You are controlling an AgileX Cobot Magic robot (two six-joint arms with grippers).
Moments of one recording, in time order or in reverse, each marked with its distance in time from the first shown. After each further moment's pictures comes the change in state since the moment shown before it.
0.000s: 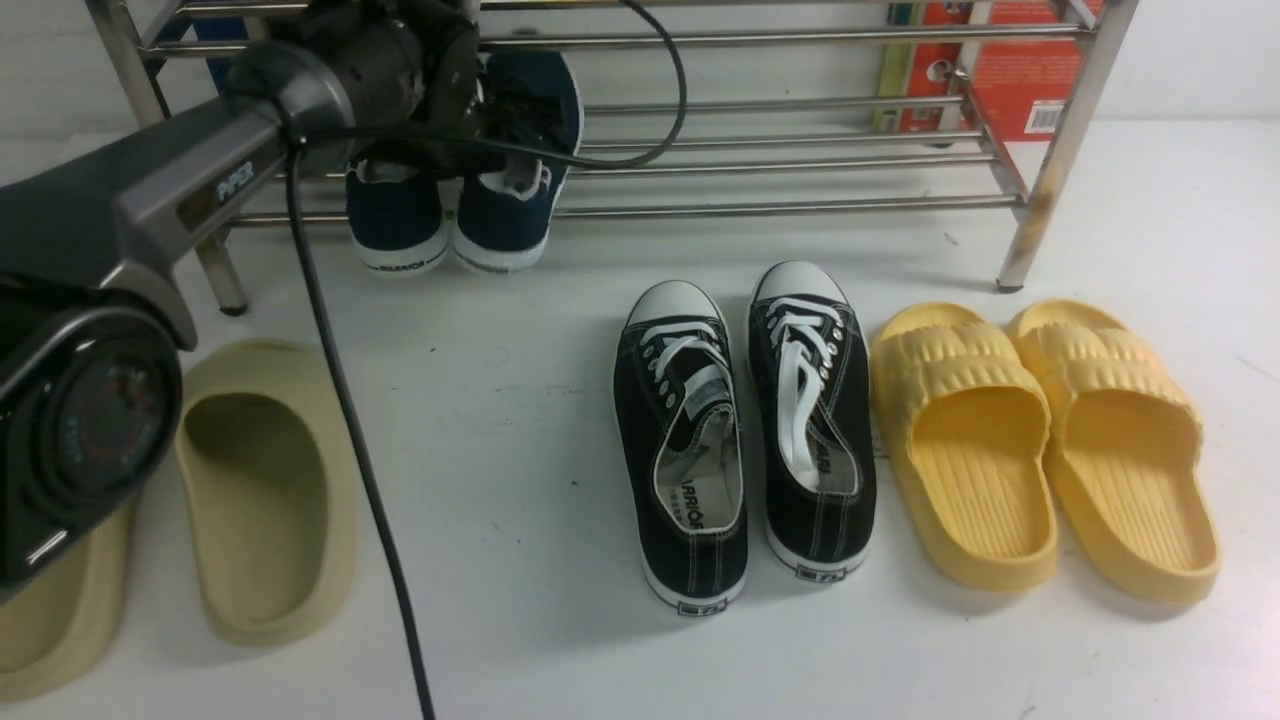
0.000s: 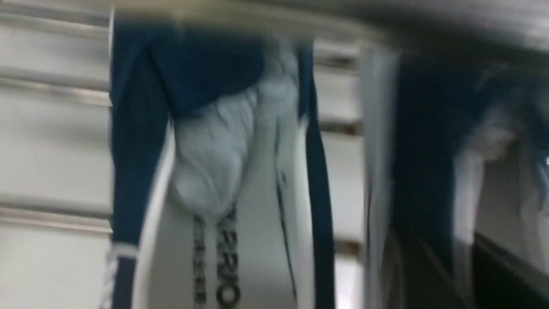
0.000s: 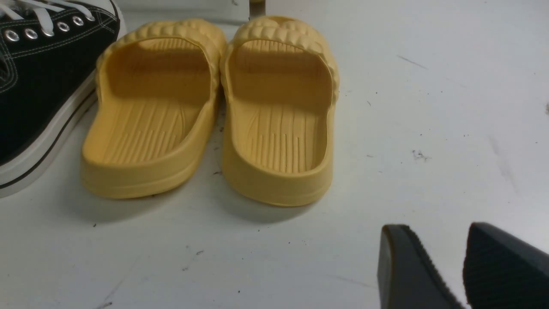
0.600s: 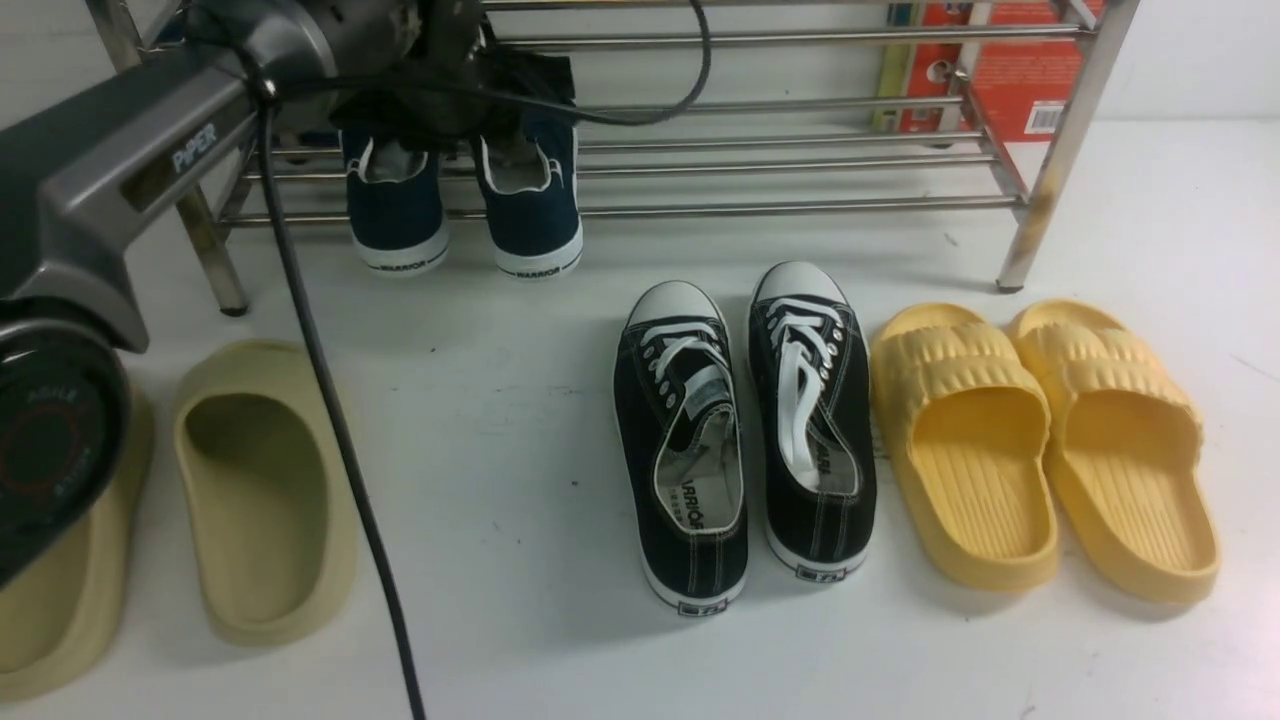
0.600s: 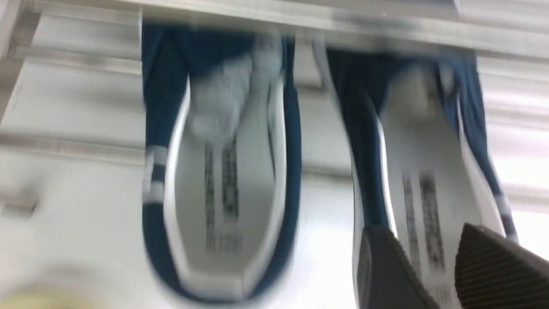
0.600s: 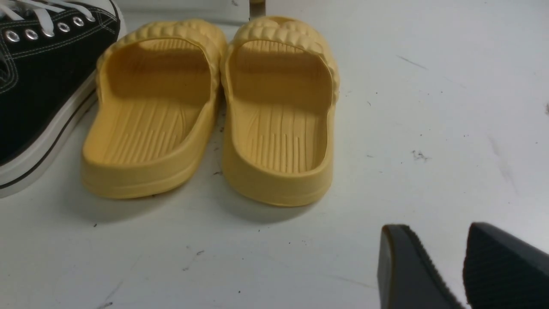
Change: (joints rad) right arm 0.000 0.000 0.000 0.000 0.000 0.000; left arm -0.072 -0.113 -0.004 -0.015 0.248 0.016
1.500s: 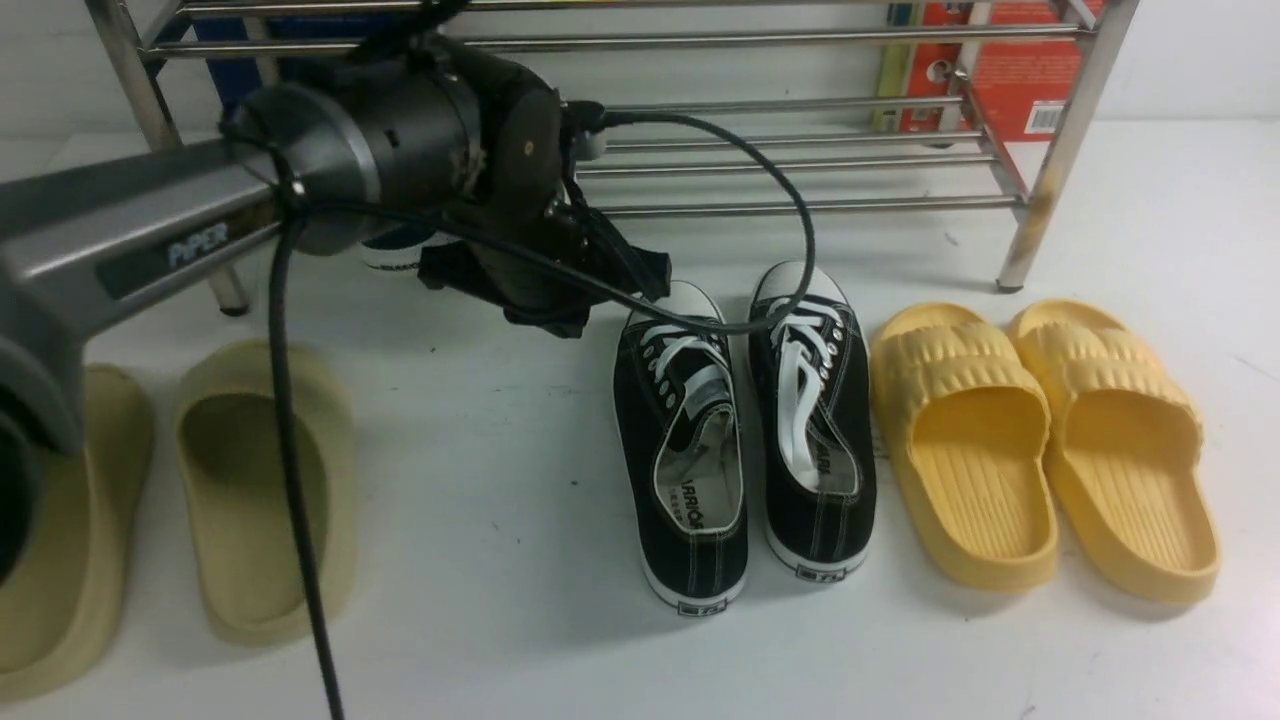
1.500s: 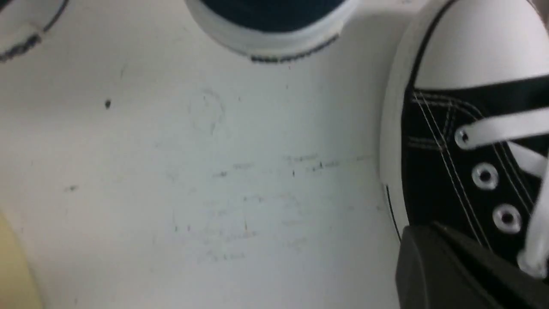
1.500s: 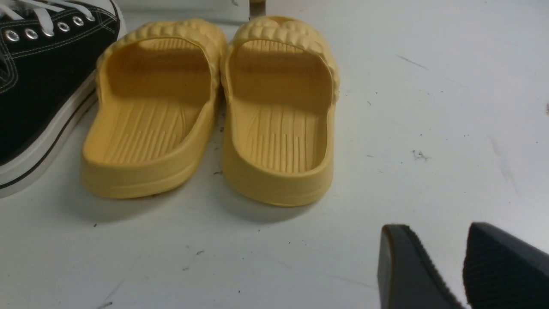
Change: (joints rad) right arm 0.000 0.000 0.000 0.000 0.000 0.000; left arm -0.098 -0.096 0.367 -0.203 -0.135 0.195
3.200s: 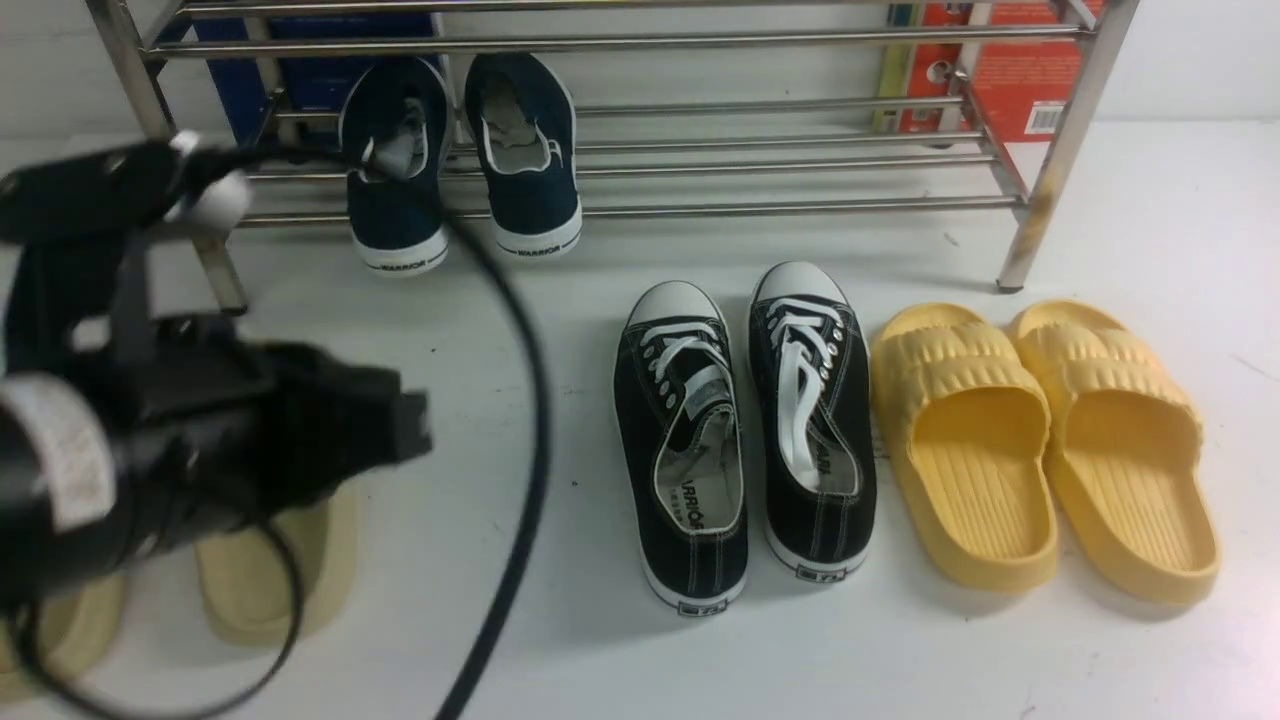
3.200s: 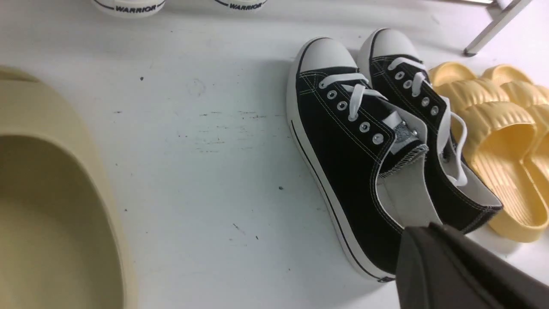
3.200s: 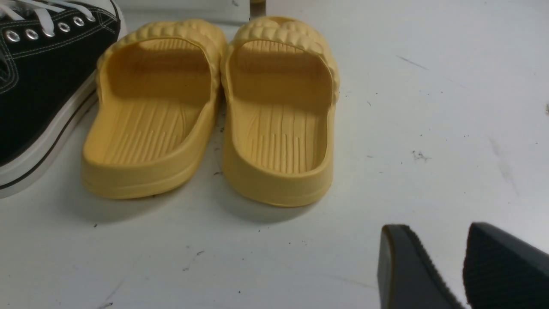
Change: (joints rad) right arm 0.000 0.000 0.000 0.000 0.000 0.000; left arm -0.089 -1.146 0.968 0.030 -0.349 -0.160
